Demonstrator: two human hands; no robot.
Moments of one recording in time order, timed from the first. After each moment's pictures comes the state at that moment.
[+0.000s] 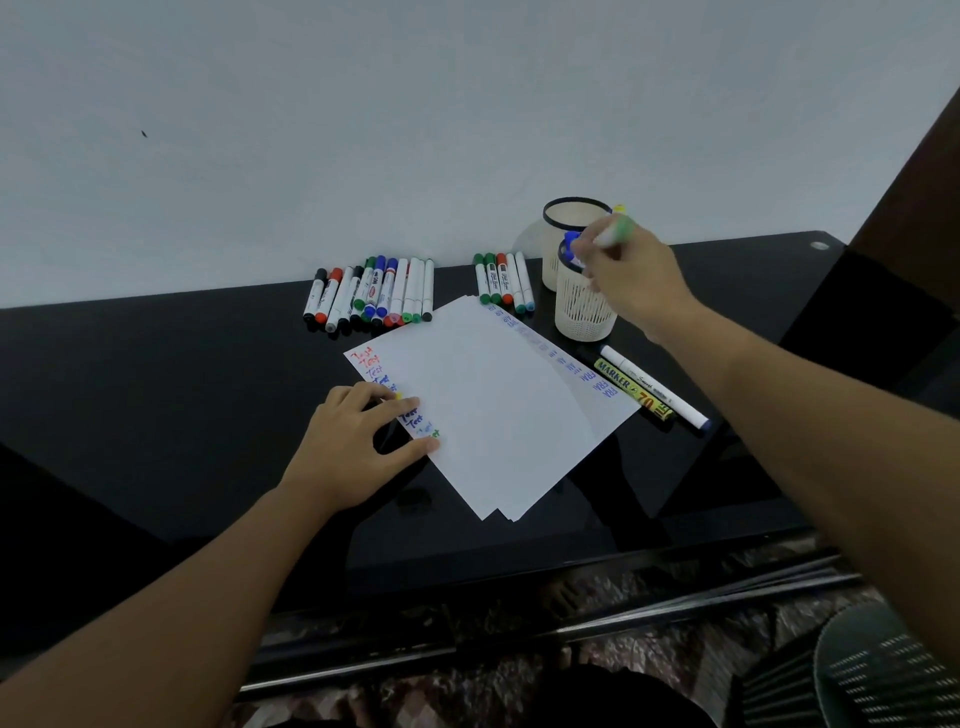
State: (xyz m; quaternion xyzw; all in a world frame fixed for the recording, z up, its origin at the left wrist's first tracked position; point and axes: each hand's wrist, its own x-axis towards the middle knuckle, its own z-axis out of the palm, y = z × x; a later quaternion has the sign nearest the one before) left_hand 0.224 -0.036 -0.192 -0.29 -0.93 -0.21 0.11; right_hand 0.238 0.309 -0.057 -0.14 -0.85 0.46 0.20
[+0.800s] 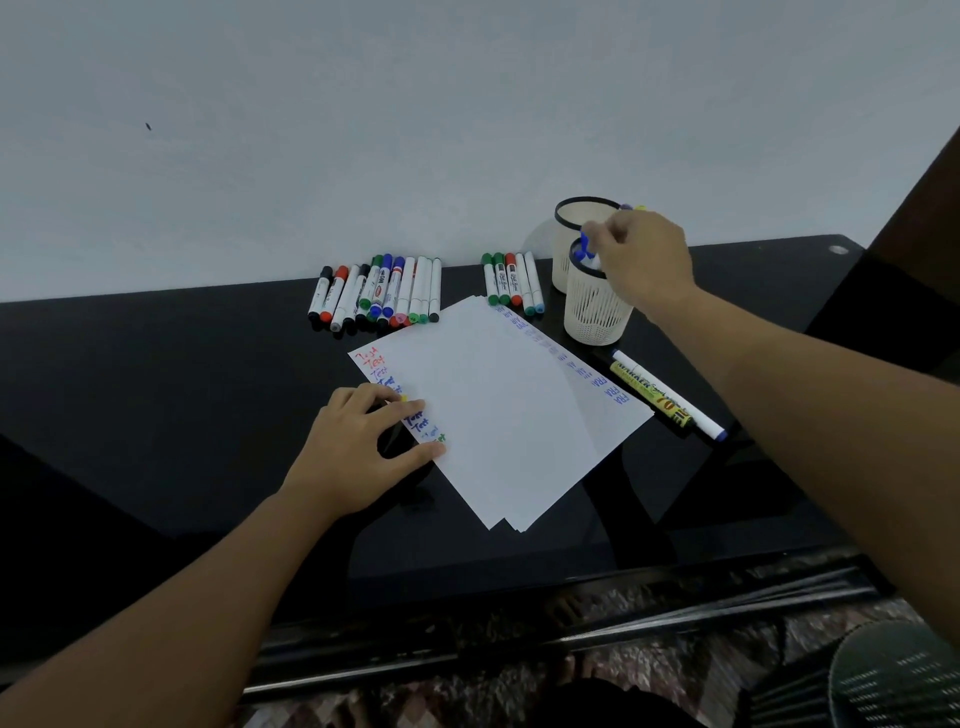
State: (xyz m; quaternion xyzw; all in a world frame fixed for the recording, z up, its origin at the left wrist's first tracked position) left_hand 0.224 -0.036 -0.191 -0.28 -0.93 -0.21 0.10; right_hand 0.203 0.317 -0.057 -0.16 -0.92 0.26 0.24
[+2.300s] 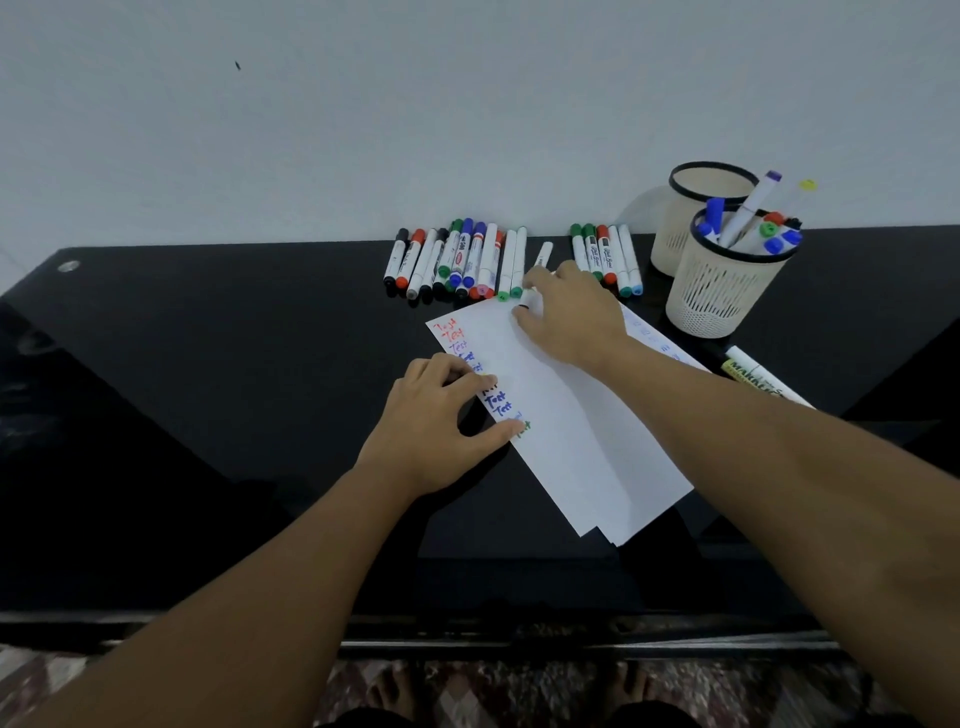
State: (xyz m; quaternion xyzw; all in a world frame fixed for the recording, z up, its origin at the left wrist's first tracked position) left_hand 0.220 -0.034 -0.193 -0.26 -0.93 -0.25 0.10; right_hand 0.134 0.188 -0.162 0.02 -0.99 0.11 0.11
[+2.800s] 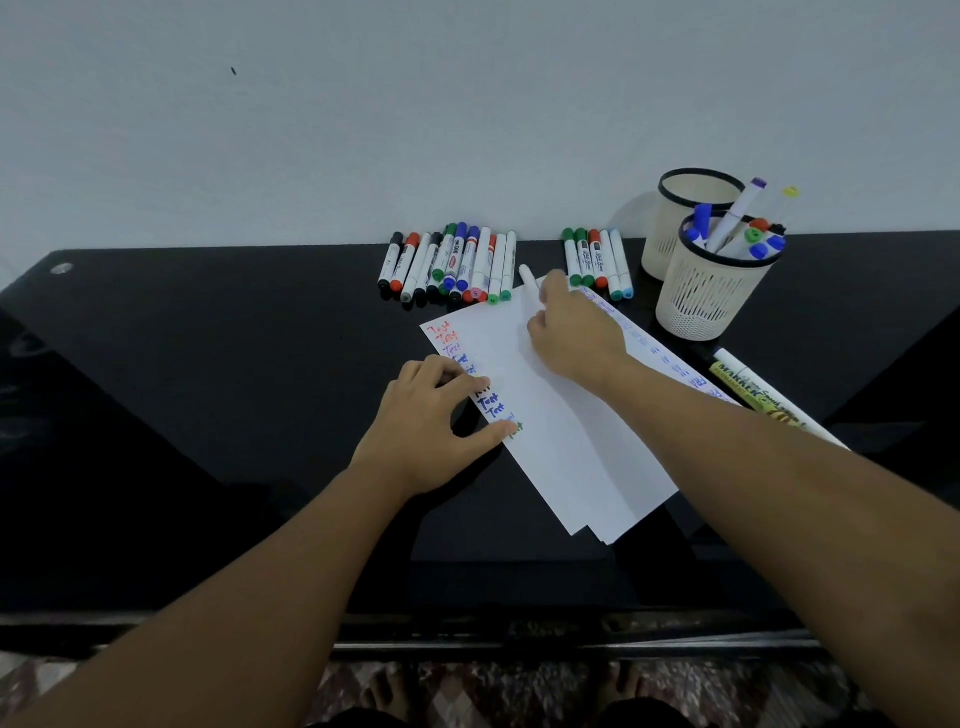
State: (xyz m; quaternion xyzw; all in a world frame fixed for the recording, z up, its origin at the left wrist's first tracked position) left_hand 0.219 -0.034 -0.193 -0.26 -0.93 -0.24 0.11; right_hand 0.160 0.185 -0.156 -0.05 -0.98 0.19 0.08
